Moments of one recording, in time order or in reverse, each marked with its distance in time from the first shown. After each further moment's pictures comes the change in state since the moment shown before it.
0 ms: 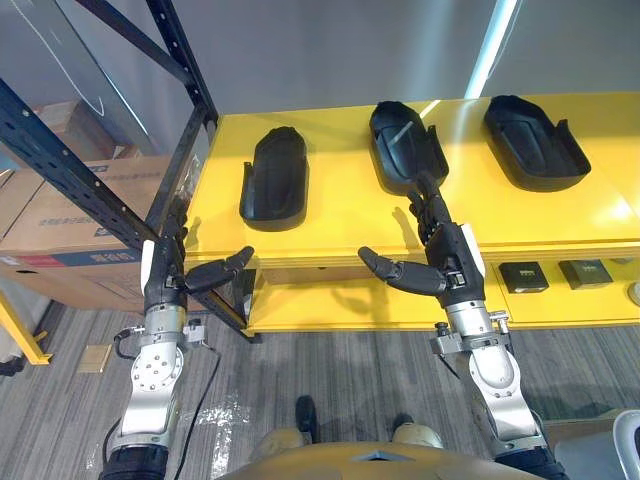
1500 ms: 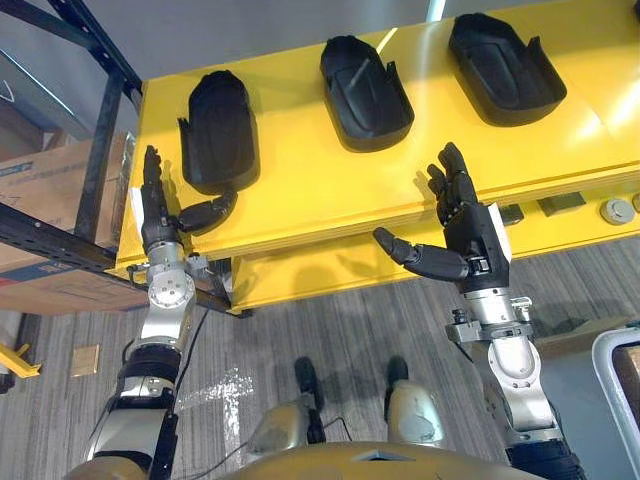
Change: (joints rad) left arm -0.495 0.103 -0.038 0.511 -0.021 -0.057 0.161; right arm -0.050 -0.039 -0.062 -0.069 0.052 -0.003 0.022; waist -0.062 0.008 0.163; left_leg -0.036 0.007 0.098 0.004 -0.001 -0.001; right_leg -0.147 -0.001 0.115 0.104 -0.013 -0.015
